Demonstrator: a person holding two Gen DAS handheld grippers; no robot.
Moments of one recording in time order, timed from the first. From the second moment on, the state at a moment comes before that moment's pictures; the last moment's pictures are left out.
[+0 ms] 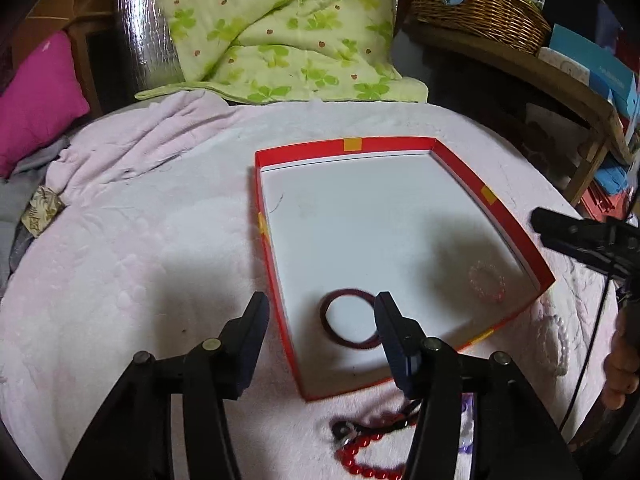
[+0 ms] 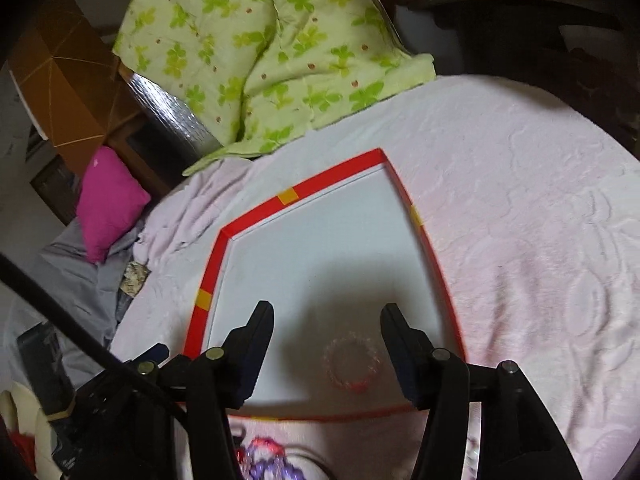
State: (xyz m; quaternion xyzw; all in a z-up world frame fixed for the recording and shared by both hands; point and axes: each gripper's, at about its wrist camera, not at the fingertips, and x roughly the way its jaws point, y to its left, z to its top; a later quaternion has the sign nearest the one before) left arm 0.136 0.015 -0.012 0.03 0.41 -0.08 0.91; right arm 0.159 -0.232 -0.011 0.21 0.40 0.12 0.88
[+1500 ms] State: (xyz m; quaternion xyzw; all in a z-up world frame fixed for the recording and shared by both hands) left arm 0.071 0.025 -0.053 0.06 0.49 -0.10 0.87; right arm 0.111 -0.208 -0.073 0.19 0.53 0.19 0.81
